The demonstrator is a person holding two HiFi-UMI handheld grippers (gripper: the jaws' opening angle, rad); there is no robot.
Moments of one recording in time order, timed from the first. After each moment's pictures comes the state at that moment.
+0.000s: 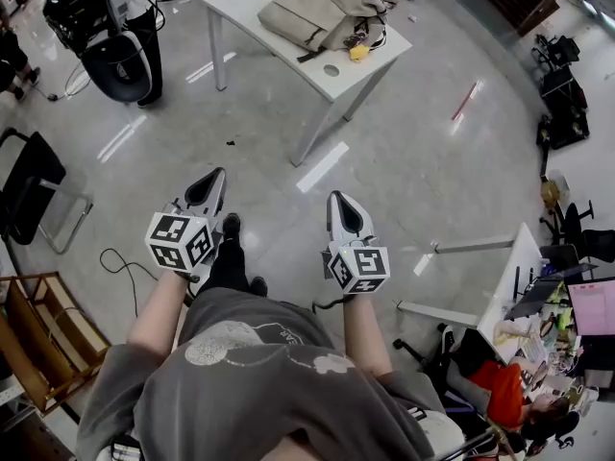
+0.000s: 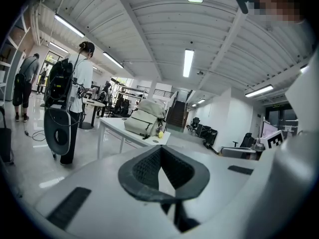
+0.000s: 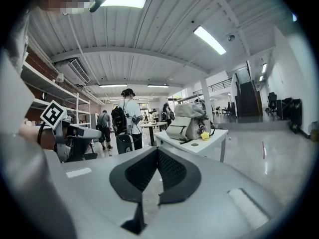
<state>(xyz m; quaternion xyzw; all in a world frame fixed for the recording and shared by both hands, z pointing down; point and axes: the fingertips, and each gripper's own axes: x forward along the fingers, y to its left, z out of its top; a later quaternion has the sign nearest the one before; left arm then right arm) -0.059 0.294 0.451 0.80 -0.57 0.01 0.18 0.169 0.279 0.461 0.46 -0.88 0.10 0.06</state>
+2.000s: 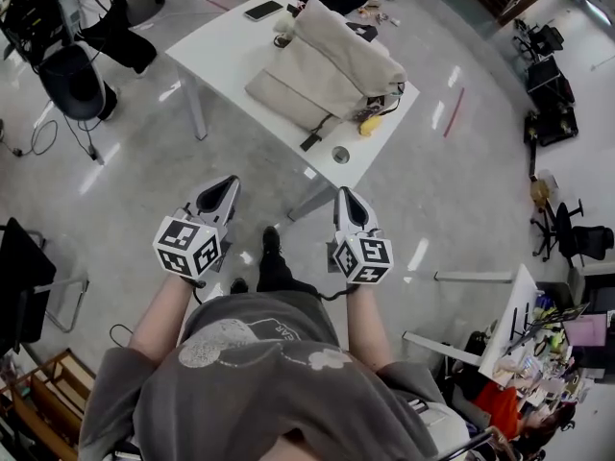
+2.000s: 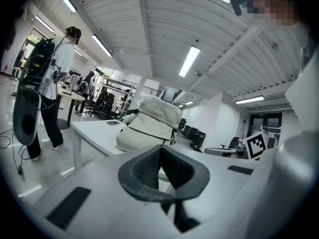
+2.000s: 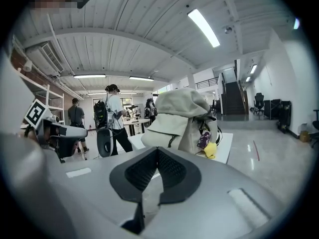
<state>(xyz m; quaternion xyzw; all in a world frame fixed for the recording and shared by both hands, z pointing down) -0.160 -0.096 0.466 0.86 -0.47 0.00 0.20 0.062 -0.114 0.485 0.55 -0.82 0.13 0.08</state>
